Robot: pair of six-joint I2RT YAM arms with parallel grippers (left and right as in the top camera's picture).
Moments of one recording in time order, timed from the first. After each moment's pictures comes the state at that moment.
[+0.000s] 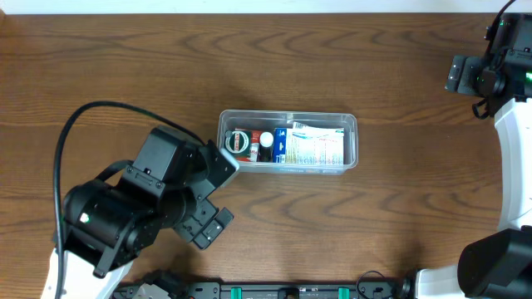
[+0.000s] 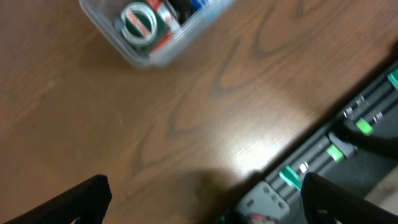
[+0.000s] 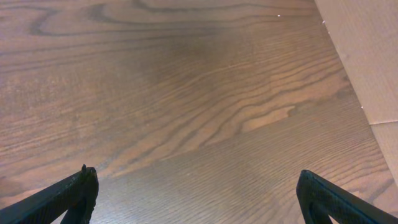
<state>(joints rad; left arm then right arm) -0.51 1.09 1.46 -1.56 0.07 0.27 -0.21 1.63 1.55 -0.83 0.25 0.01</state>
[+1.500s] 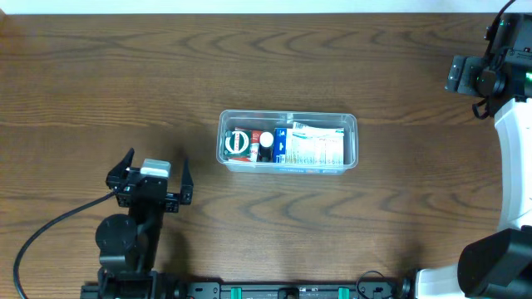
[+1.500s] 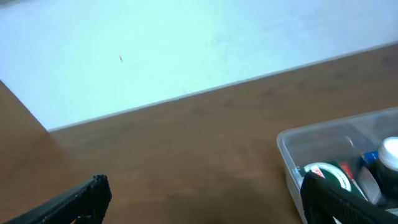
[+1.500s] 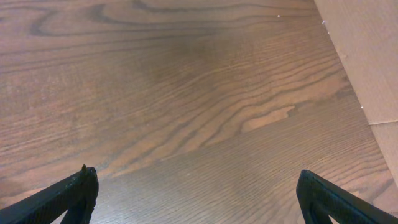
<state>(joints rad) 0.00 0.29 0.33 -0.18 0.07 0.23 -0.21 1.63 1.55 -0.83 0.25 0.01</state>
